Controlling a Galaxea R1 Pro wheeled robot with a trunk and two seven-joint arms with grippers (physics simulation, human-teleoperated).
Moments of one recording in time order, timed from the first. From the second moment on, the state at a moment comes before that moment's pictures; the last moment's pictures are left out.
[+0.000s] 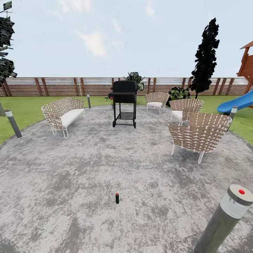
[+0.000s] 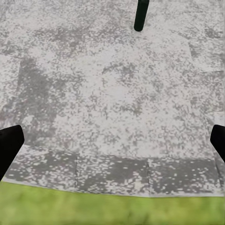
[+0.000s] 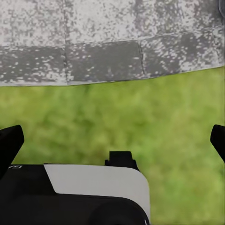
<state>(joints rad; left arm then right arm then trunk) -0.17 -0.03 0.00 -0.41 0.00 -0.28 0.00 0.00 0.00 -0.01 -0.38 0.00 -0.13 -0.01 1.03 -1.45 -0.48</state>
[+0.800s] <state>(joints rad) -0.17 -0.03 0.00 -0.41 0.00 -0.28 0.00 0.00 -0.01 -0.01 -0.38 0.00 -0.13 -0.01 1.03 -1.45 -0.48</state>
